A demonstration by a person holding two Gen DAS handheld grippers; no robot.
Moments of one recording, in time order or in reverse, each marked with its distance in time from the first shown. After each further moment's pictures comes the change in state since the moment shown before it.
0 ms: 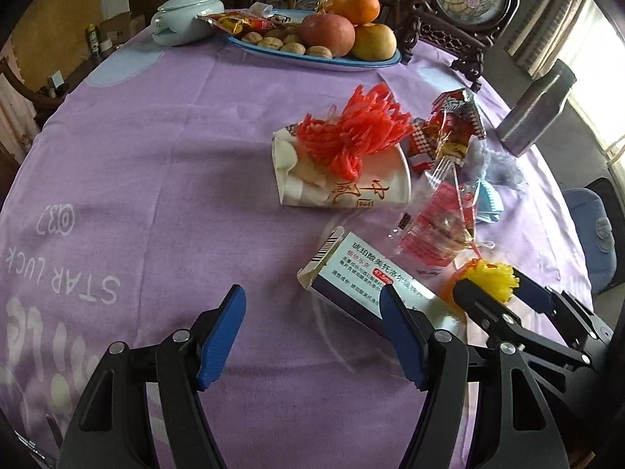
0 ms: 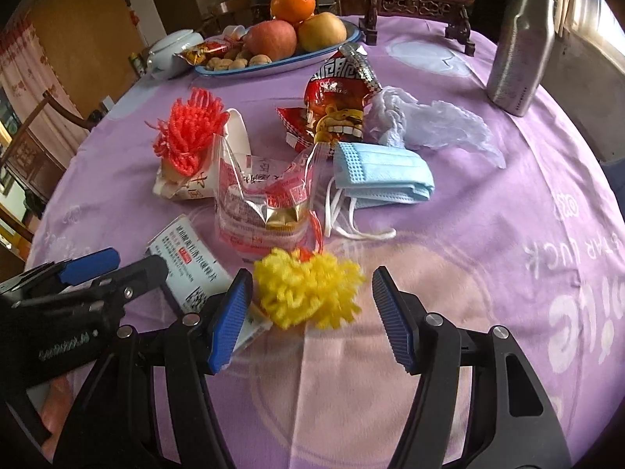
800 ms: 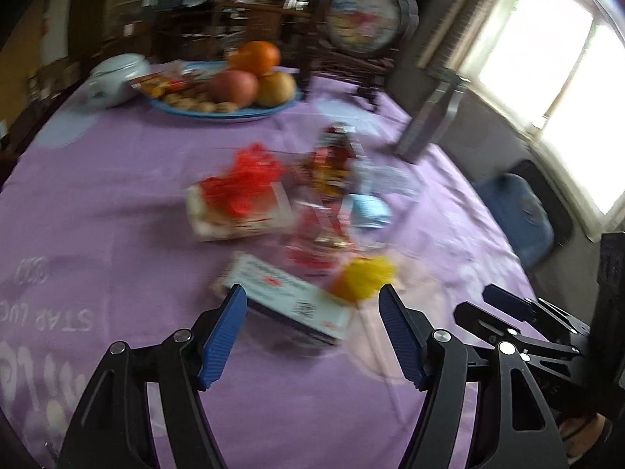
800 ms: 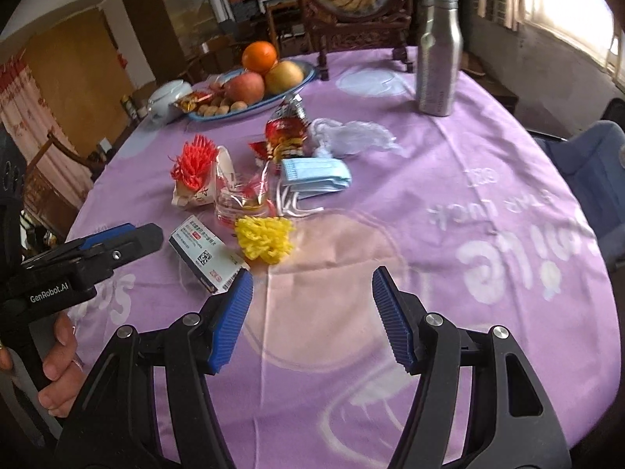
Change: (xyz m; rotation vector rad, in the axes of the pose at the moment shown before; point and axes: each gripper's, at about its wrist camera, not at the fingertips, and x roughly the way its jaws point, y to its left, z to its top) left arm -0.060 -0.027 -0.017 0.149 -0.141 -0.228; right arm -0.093 -0.042 -0.044 0.106 -0.114 0.004
